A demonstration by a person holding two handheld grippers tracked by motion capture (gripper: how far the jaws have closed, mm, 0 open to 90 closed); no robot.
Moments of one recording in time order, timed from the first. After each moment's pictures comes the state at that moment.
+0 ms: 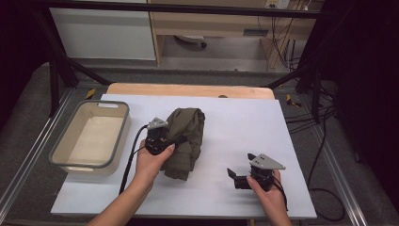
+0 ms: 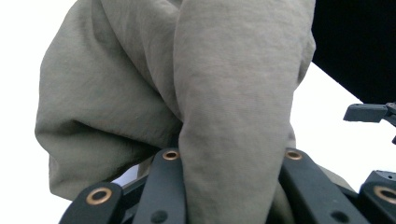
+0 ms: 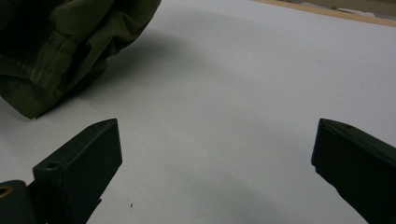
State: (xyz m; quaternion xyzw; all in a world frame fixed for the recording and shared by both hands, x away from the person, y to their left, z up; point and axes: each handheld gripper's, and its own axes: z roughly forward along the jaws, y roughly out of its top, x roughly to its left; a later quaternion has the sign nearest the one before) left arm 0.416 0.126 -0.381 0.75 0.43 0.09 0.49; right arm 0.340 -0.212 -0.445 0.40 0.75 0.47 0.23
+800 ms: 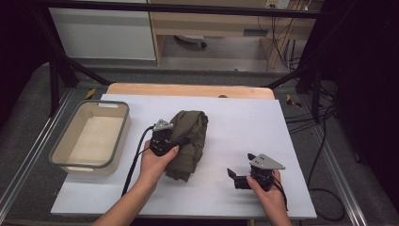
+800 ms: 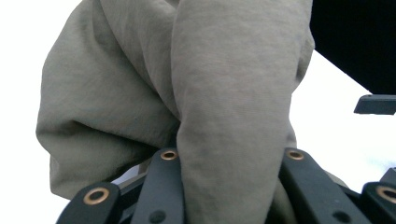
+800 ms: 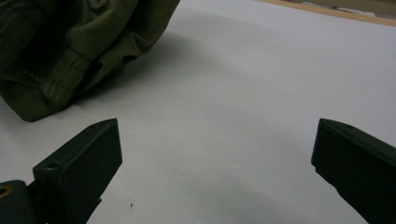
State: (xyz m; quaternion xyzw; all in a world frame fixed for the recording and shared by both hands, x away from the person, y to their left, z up) left arm 0.420 0.116 -0.393 0.75 0.43 0.10 0.48; right arm 0.340 -0.211 -0.446 0.40 0.75 0.47 0.23
